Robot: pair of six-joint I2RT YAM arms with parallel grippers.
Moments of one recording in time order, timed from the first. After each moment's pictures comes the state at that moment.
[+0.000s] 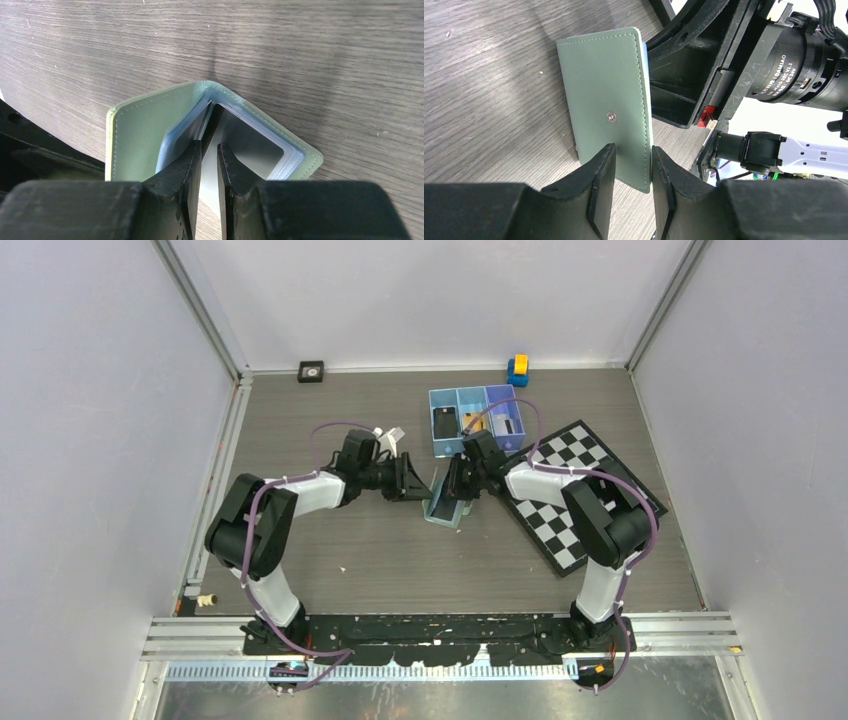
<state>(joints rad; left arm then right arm) -0.43 1.73 0.87 0.19 0.72 -0.66 0.57 1.82 1.01 -0.03 -0.21 0.70</state>
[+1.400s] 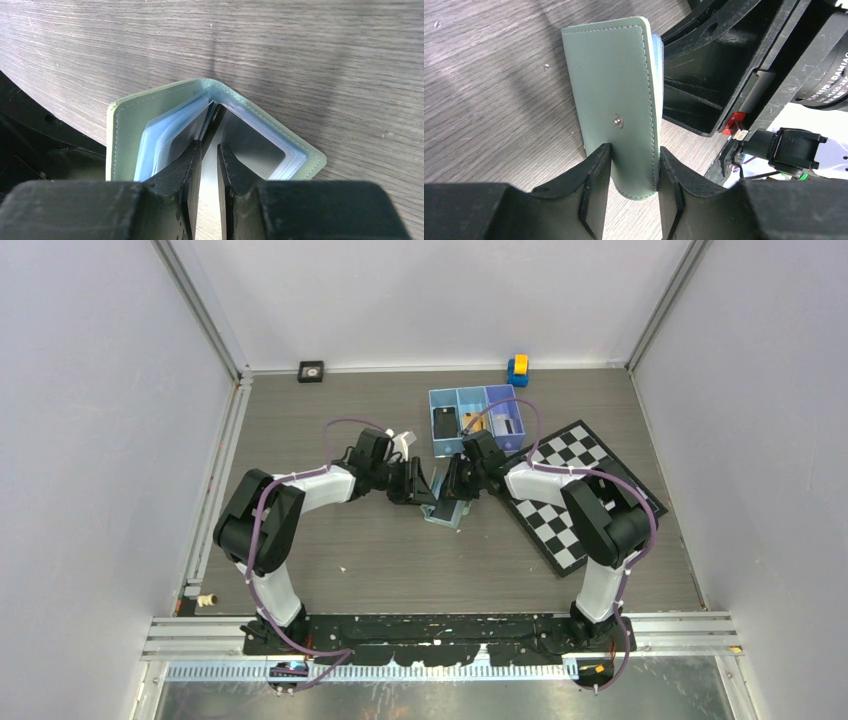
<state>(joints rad) -0.49 1.77 0.96 0.01 0.63 -0.55 0.57 1.82 1.01 -0.03 -0.22 0.70</state>
